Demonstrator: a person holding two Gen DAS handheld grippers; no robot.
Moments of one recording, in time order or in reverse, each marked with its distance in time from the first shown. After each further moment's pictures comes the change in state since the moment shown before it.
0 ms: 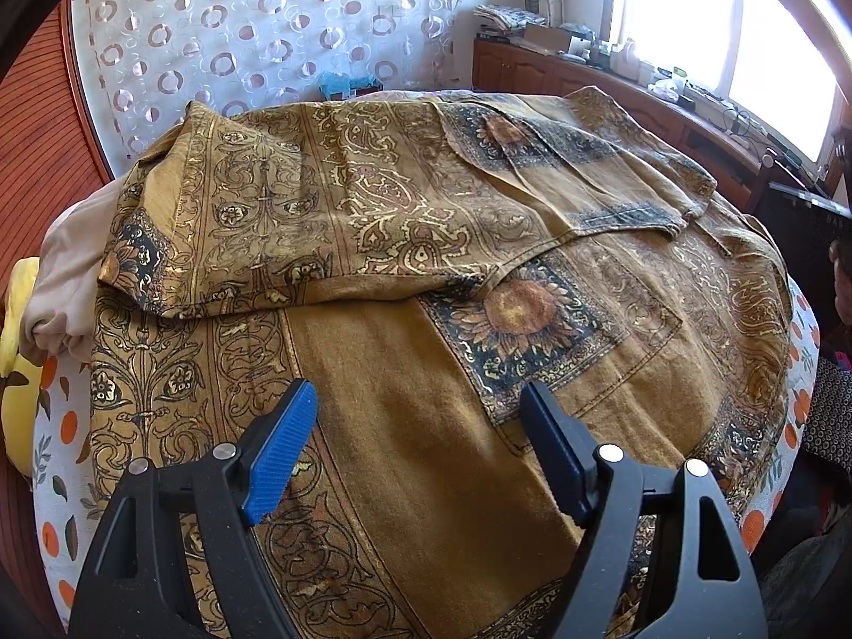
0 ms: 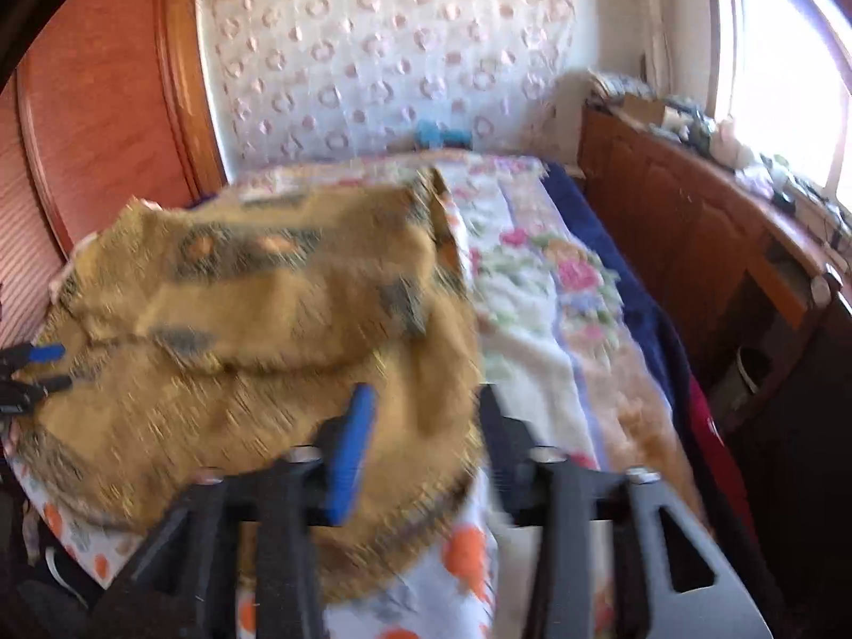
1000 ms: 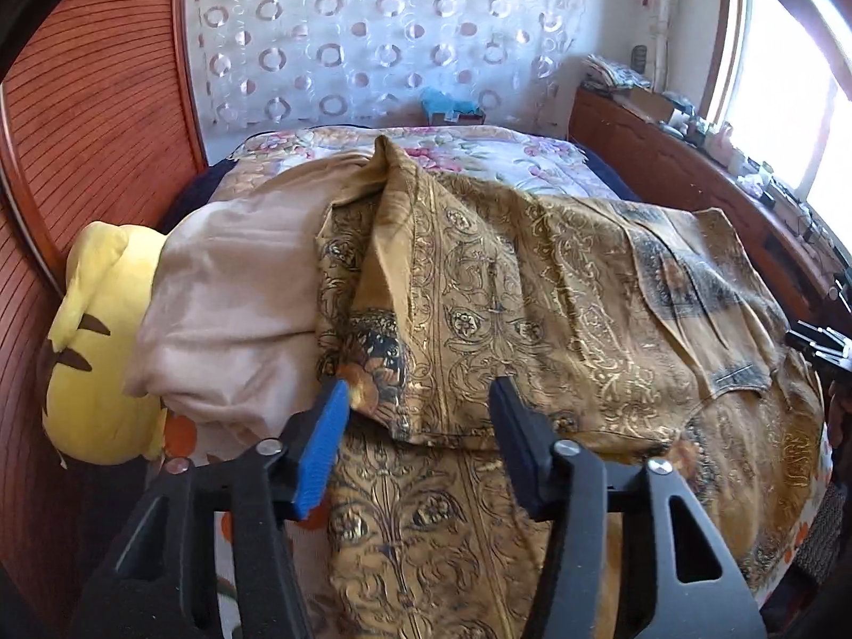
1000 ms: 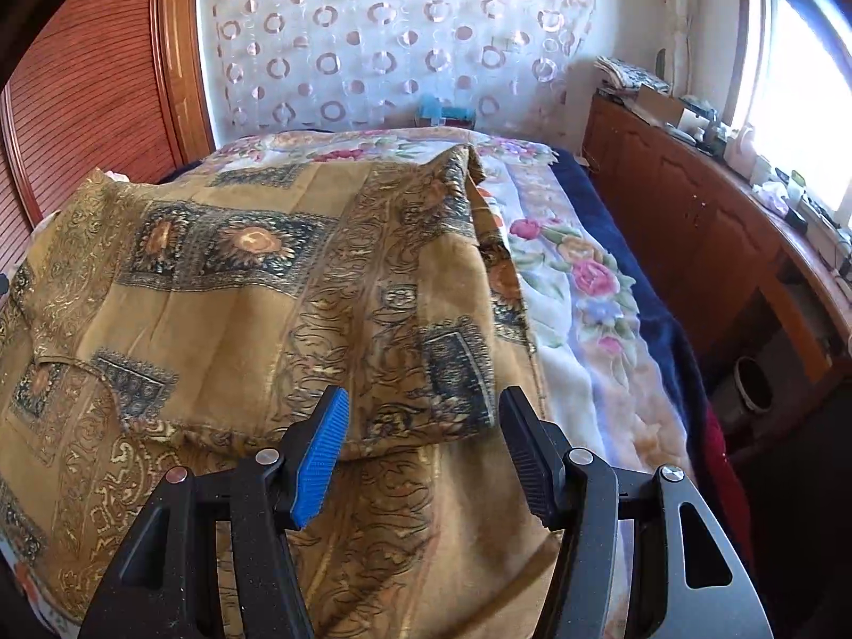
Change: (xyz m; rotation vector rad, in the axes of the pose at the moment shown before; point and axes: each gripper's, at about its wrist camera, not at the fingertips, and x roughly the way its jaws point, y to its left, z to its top) left arm -0.014 0.124 0.051 -0.224 -0.048 0.117; right arm 0.089 0.028 0.032 -0.054 0.103 -0.057
